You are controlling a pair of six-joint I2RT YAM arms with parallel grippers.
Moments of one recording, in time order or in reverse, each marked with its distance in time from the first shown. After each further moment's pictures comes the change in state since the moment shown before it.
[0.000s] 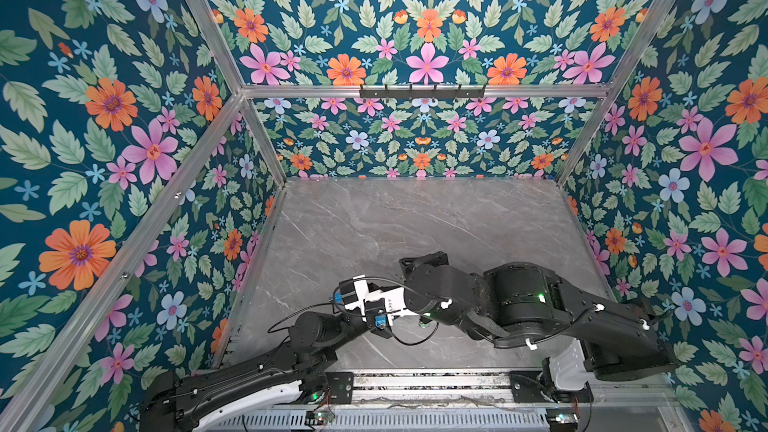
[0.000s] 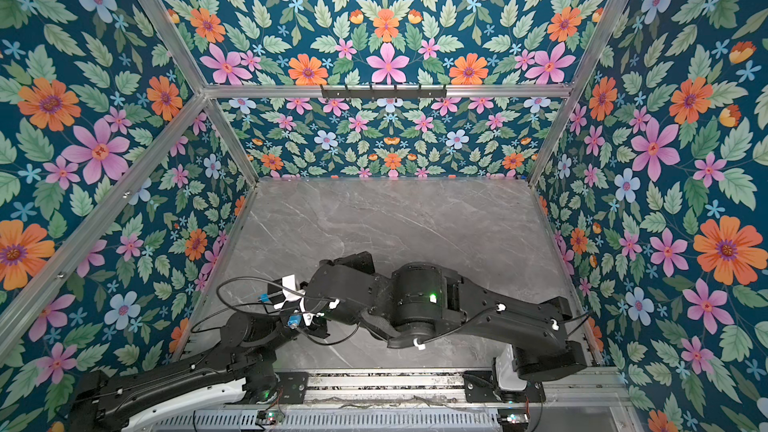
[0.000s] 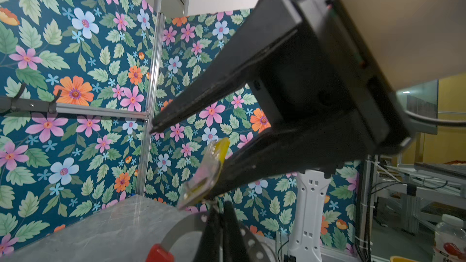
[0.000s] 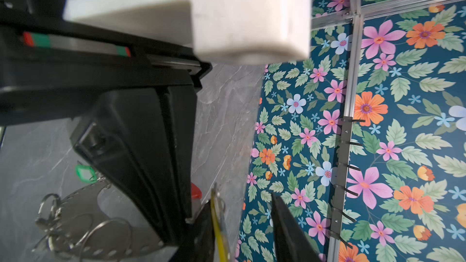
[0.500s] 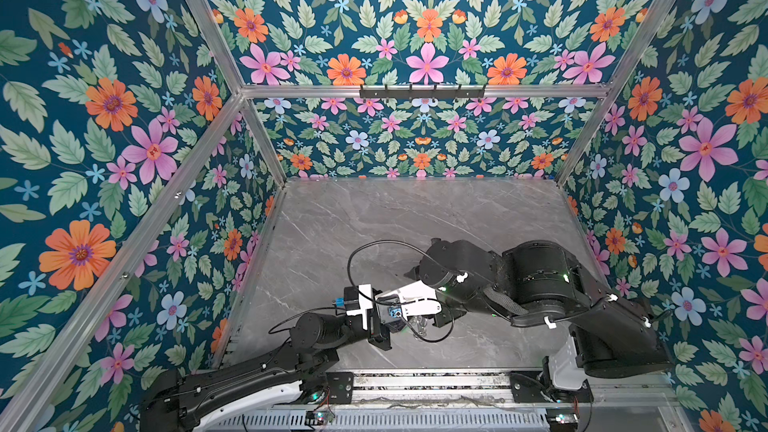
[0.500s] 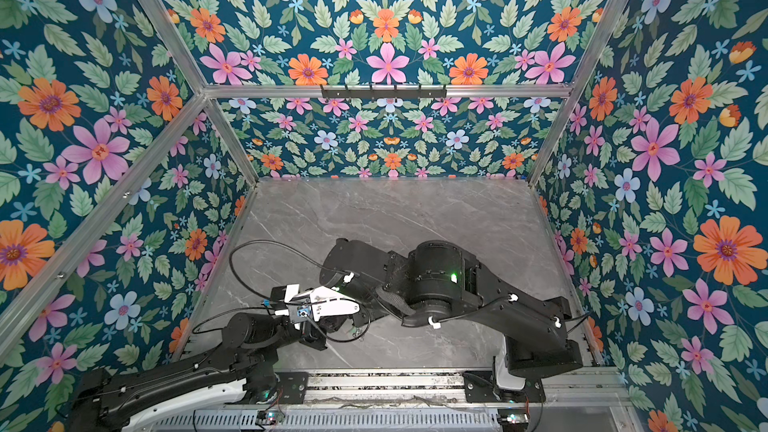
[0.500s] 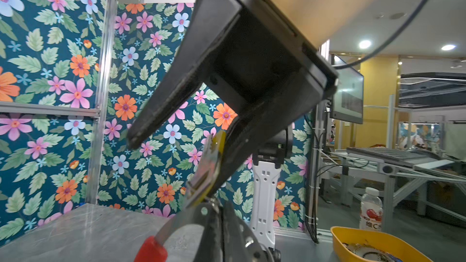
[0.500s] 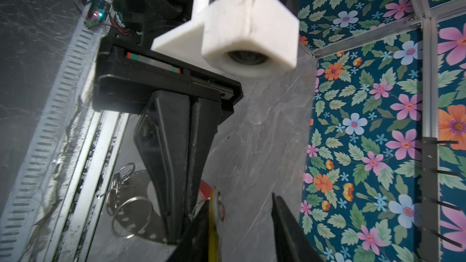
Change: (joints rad) left arm -0.001 0.032 -0.012 0.105 0.194 -0.072; right arm -0.078 0.010 0.184 -0.162 -0.376 0.148
